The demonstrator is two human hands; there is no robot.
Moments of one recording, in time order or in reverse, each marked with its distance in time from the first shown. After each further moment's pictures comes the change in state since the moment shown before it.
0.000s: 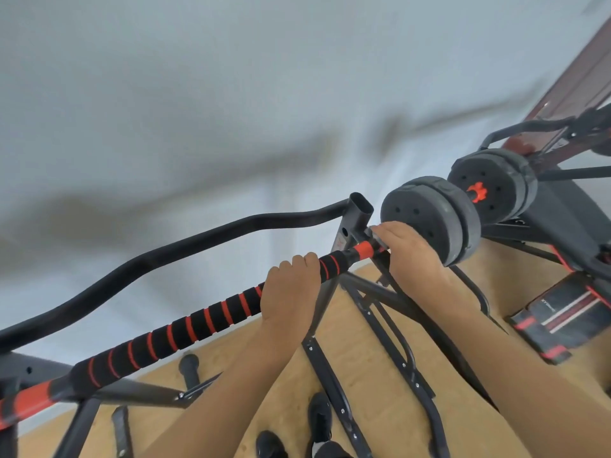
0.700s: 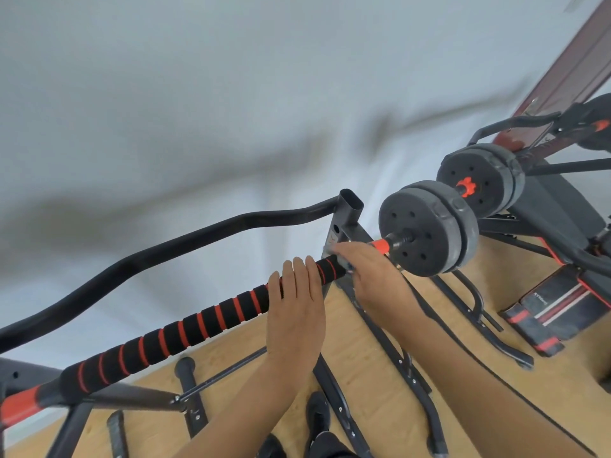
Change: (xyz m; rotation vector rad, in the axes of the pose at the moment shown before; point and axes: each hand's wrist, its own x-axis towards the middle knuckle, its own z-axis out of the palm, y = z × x) left_hand -0.042 0.026 0.012 0.012 0.083 -0.021; right_hand -0.039 -0.052 0.011 0.298 -0.044 -0.131
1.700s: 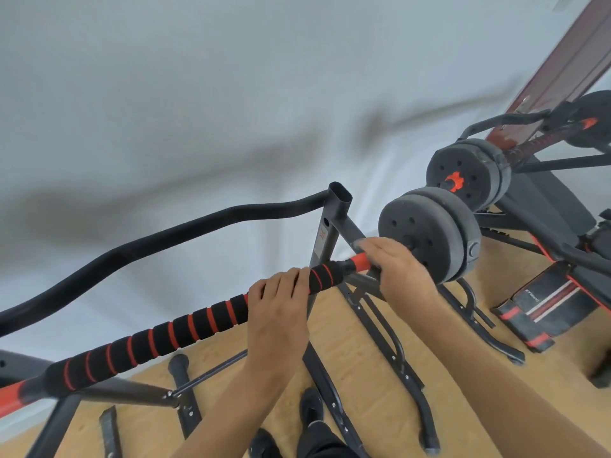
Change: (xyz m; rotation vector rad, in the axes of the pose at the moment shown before) left_hand -0.023 -0.002 0.004 -0.240 0.187 -0.010; right_hand -0.032 0.042 -0.030 -0.249 0.012 0.125
